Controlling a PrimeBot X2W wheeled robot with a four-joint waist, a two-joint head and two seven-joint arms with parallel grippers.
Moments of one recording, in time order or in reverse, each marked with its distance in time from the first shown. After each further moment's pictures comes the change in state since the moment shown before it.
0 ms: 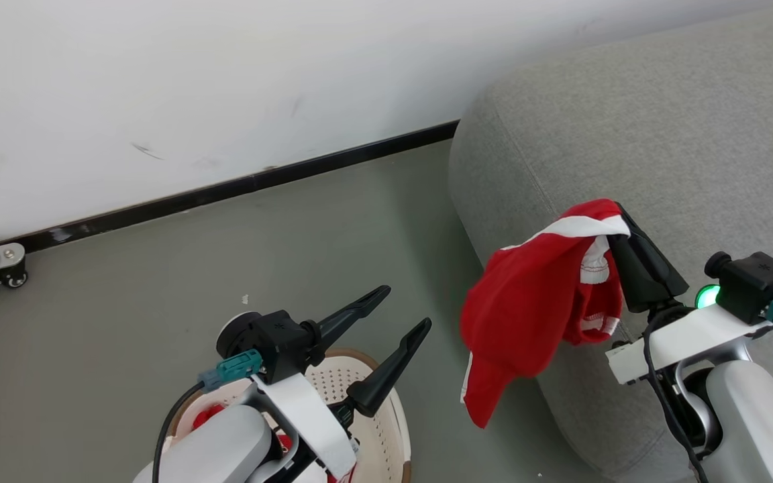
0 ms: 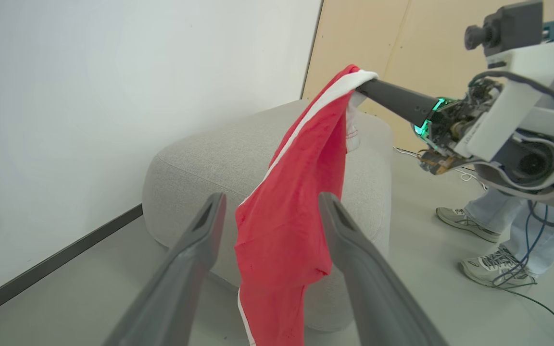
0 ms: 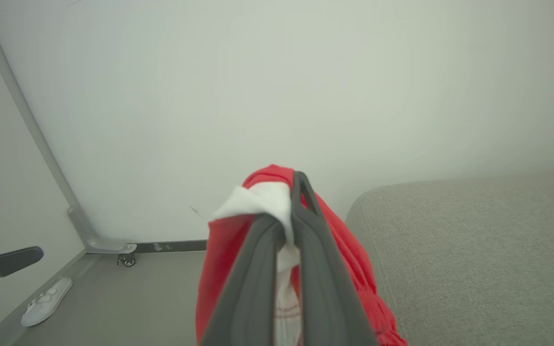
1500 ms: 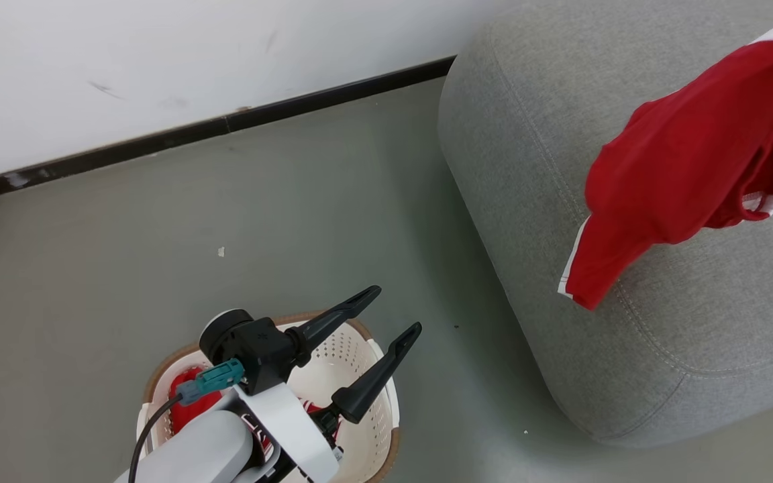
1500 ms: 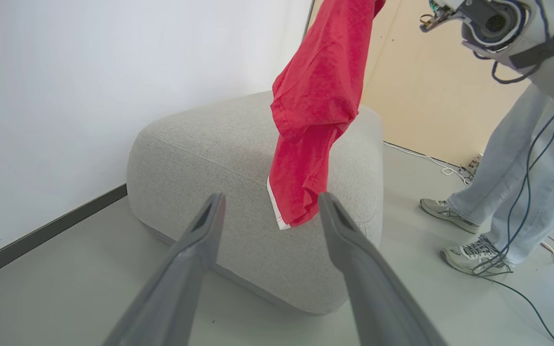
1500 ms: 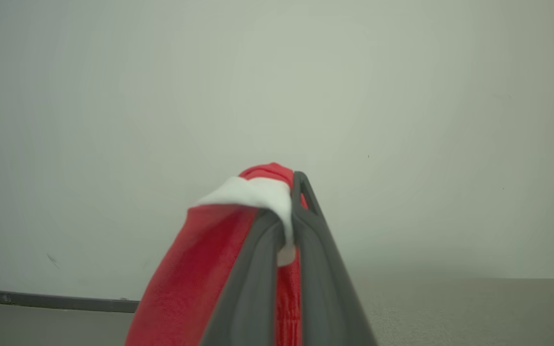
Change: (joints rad) left arm 0.019 0.068 0.011 -0.096 0.036 0.000 0.000; right arm -0.272 -0.253 -0.185 0.003 -0.020 0.000 0.000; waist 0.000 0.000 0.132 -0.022
